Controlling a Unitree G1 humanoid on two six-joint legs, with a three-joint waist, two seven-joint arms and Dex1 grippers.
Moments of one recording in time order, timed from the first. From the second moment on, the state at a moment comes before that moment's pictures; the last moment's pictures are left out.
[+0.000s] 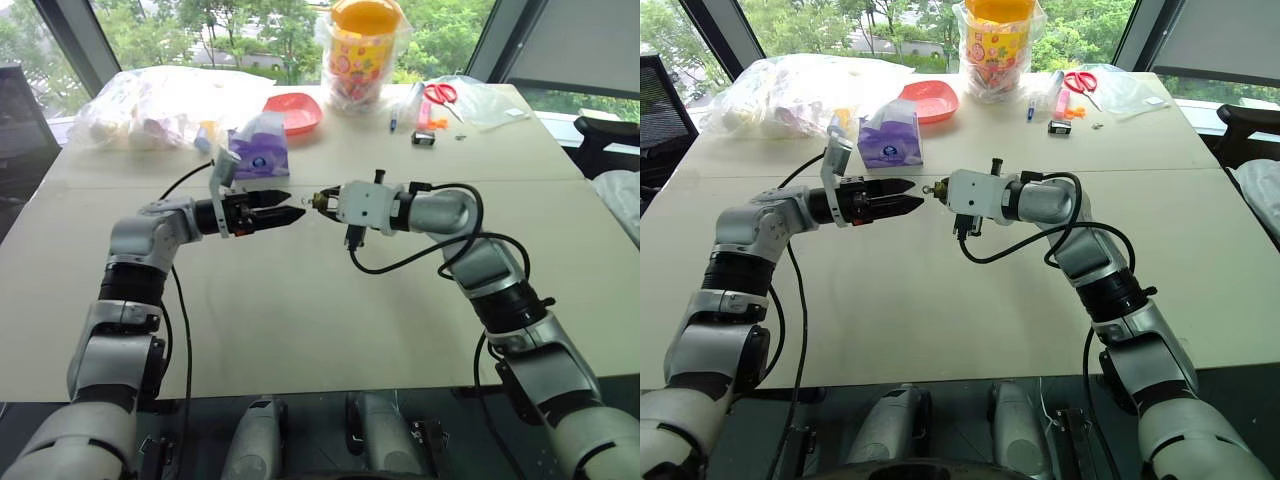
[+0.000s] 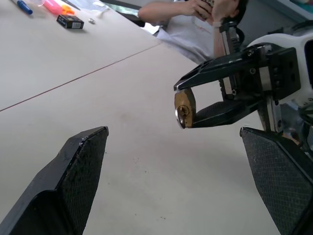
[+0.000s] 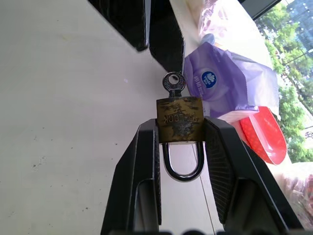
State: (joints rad) left arm -0.85 0.49 -0.02 0.54 -0.52 0.61 -1.20; right arm -0.77 -0.47 0.31 0.06 -0.19 0.08 0.85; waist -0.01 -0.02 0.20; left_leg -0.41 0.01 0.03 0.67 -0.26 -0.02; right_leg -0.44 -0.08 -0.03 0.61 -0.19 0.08
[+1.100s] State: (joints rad) left arm -0.92 0.42 -0.01 0.66 -0.45 0.53 -1.28; right arm -0.73 -0.47 0.31 -0.02 -0.22 0.17 0.83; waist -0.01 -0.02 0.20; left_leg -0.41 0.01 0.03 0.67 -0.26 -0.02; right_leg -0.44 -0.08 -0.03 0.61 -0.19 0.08
